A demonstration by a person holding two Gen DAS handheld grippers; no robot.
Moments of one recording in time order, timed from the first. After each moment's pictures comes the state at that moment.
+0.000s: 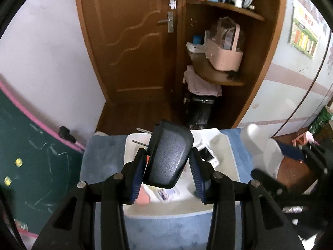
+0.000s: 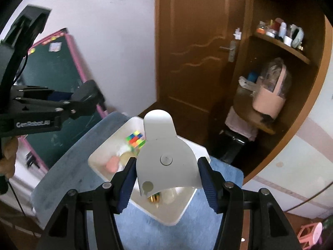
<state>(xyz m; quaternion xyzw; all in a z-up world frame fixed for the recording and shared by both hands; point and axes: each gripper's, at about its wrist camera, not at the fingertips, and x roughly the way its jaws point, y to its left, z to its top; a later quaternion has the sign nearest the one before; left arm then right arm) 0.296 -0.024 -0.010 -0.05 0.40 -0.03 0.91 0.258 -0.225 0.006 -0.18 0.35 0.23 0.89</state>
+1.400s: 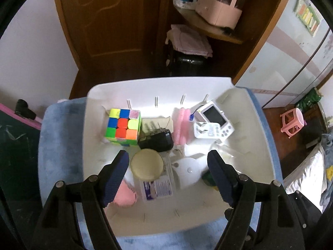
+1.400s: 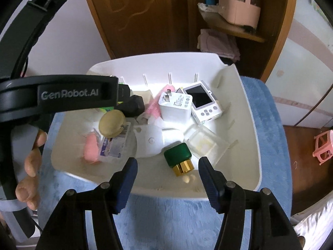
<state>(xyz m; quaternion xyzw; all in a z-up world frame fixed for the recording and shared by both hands) 0.336 -0.022 -0.135 -0.06 0.48 -0.11 0.87 0.270 -0.171 -0.163 -0.04 0.49 0.06 0.87</state>
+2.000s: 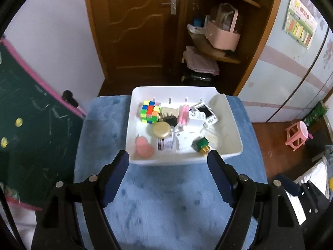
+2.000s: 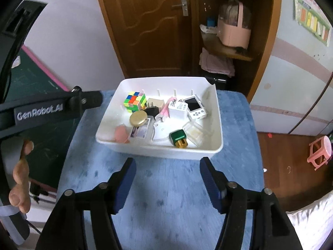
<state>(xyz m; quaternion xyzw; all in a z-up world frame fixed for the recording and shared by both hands) 0.178 -0.009 -0.040 -0.07 0.44 -0.03 0.90 0.154 -0.185 -0.059 -0.05 0.45 0.08 0.89</state>
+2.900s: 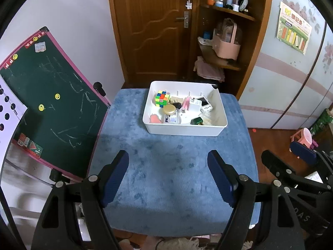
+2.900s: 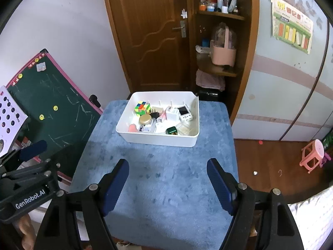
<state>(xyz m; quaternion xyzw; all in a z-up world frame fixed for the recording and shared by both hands) 0.021 -0.036 -0.002 -0.08 0.40 0.03 0.91 0.022 -0.221 0.028 -0.05 0.40 0.08 0.91</state>
